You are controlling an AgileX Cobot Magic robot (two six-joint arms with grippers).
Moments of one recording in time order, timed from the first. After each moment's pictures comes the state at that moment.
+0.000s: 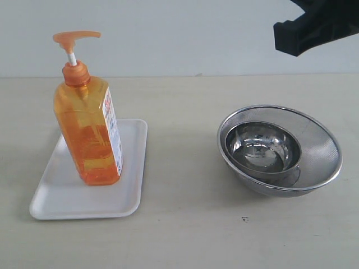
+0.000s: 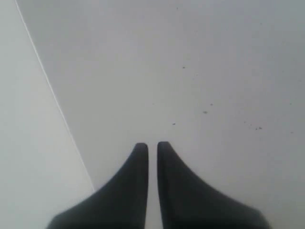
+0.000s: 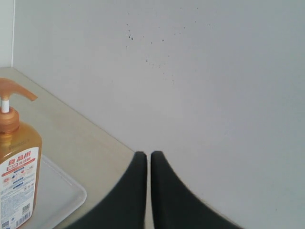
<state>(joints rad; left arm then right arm) 0.27 0.28 -0.36 0.38 -0.27 -0.01 0.59 0.94 -0.80 1.41 0.00 -1.71</state>
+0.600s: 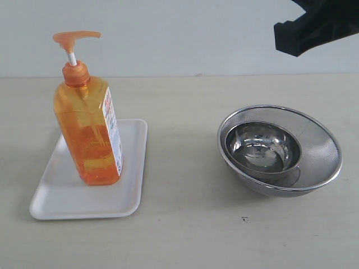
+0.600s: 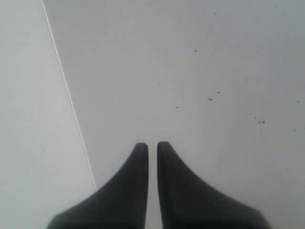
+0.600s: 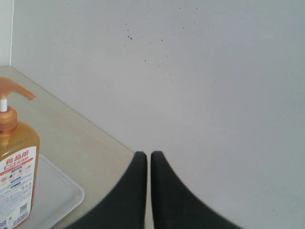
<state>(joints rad) 0.27 0.28 -0.36 0.18 -0.20 0.07 0.59 0.94 -0.80 1.41 -0.01 -1.71</state>
